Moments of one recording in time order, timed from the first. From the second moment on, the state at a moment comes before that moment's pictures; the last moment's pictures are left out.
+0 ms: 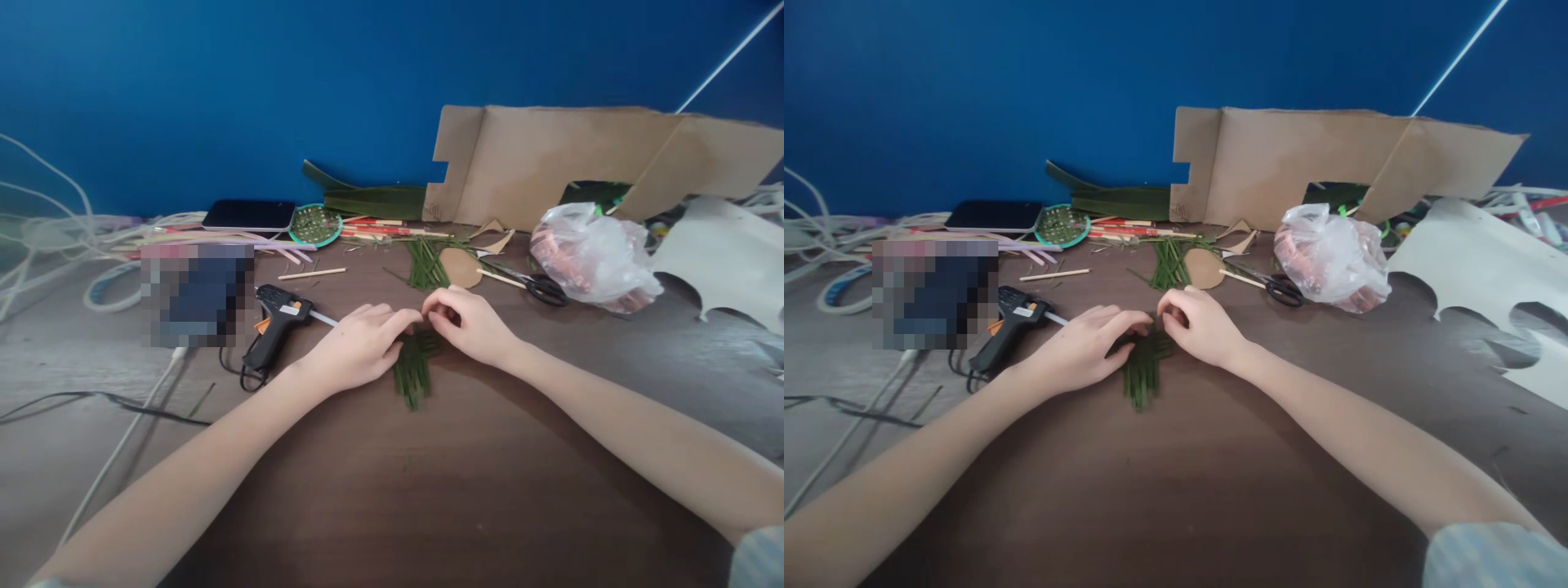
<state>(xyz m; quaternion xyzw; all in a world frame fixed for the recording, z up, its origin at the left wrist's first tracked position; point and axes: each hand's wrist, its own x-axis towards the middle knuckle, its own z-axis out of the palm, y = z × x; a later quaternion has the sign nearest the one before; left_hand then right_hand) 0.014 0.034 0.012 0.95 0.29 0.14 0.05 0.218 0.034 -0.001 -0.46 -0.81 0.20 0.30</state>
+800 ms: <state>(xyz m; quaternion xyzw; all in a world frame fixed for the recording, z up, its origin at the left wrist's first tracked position) 0.014 0.035 0.013 0.96 0.25 0.12 0.03 0.216 0.036 0.000 -0.47 -0.80 0.21 0.30</state>
